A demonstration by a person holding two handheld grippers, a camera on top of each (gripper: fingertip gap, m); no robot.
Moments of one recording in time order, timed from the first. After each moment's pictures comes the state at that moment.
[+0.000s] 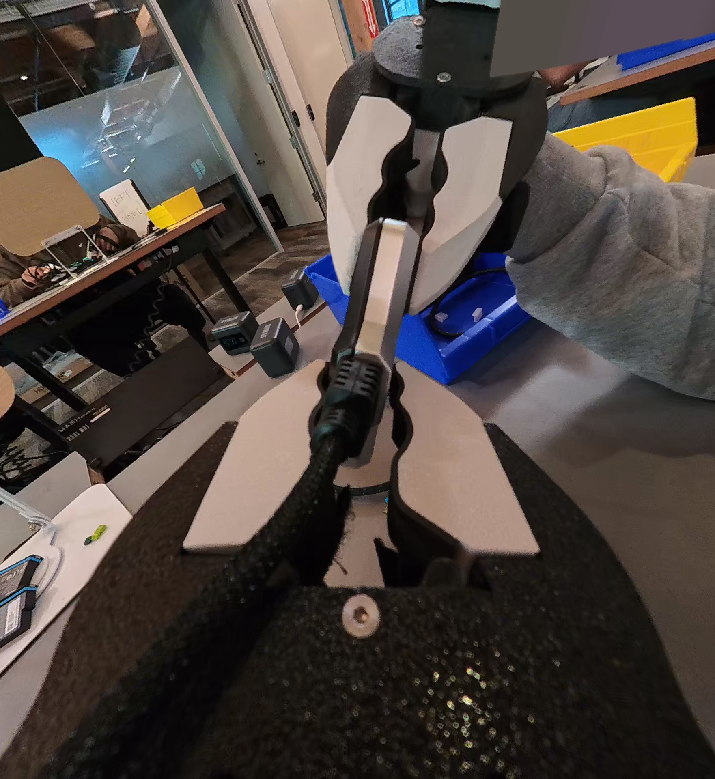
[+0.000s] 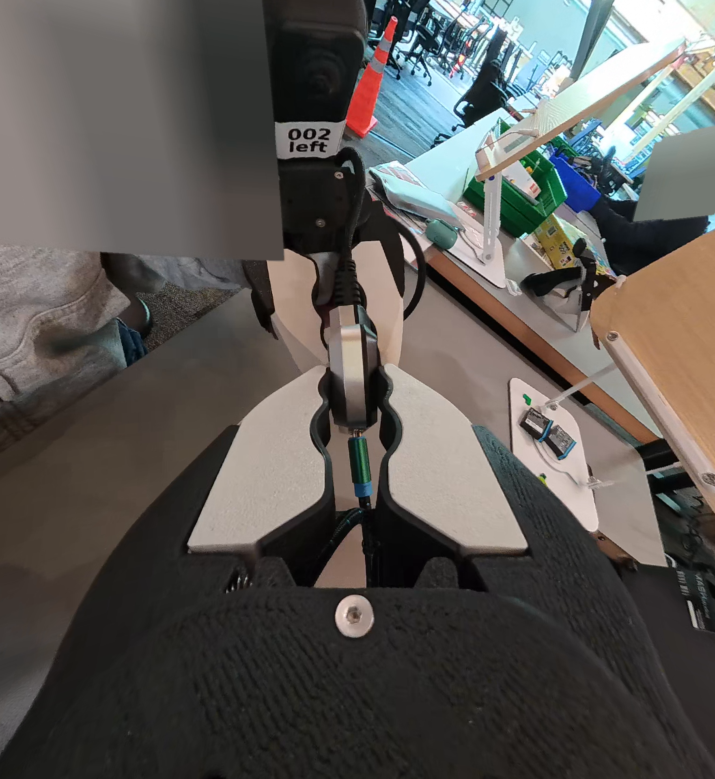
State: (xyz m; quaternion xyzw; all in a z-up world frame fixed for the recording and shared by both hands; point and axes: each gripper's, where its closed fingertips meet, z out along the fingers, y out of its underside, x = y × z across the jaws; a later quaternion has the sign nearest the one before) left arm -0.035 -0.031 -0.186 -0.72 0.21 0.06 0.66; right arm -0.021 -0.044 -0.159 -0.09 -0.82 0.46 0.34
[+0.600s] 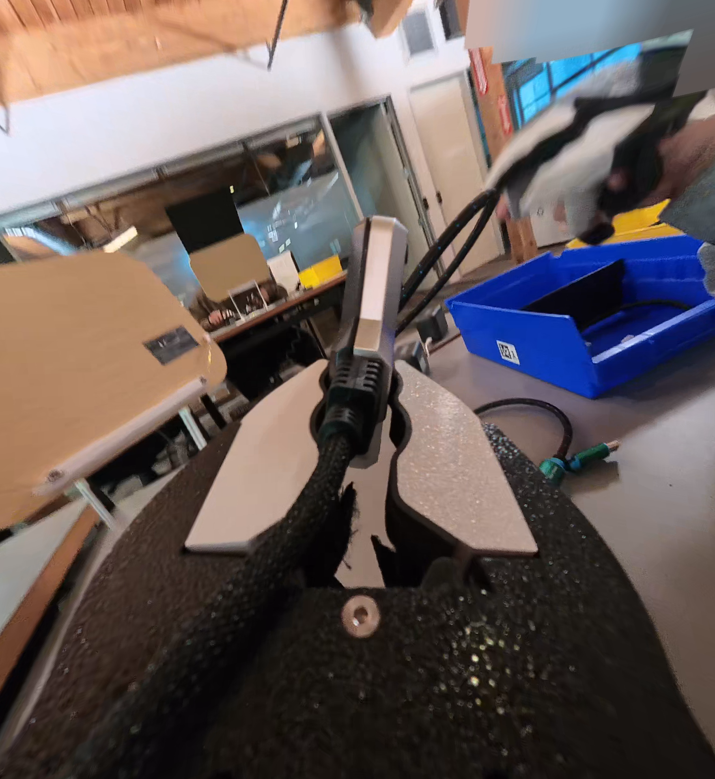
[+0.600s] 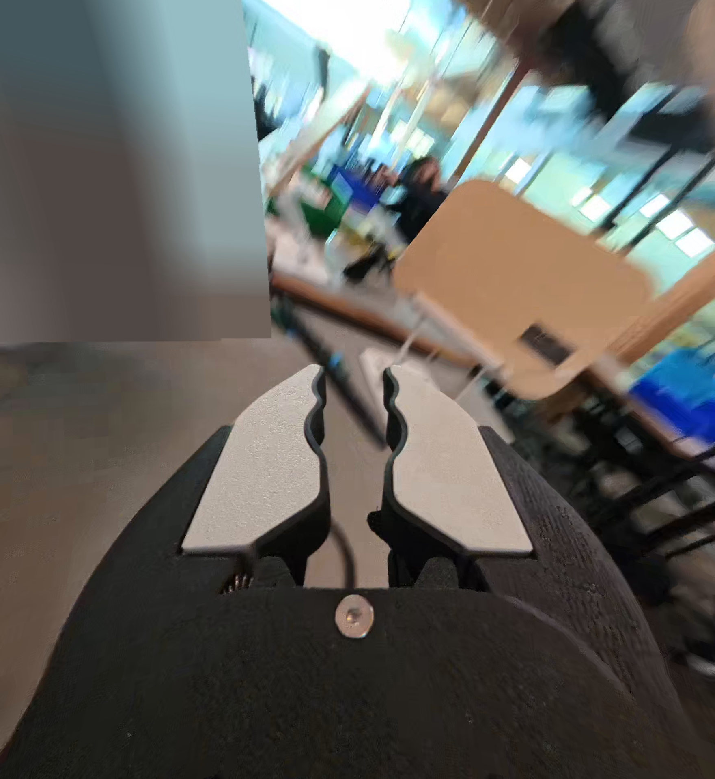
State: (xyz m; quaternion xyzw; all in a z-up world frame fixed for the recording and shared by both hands) left arm -0.135 -0.091 -0.158 -0.63 0.13 0.16 0.75; right arm -0.031 0.031 -0.117 -0.25 -0.71 0.45 0.48
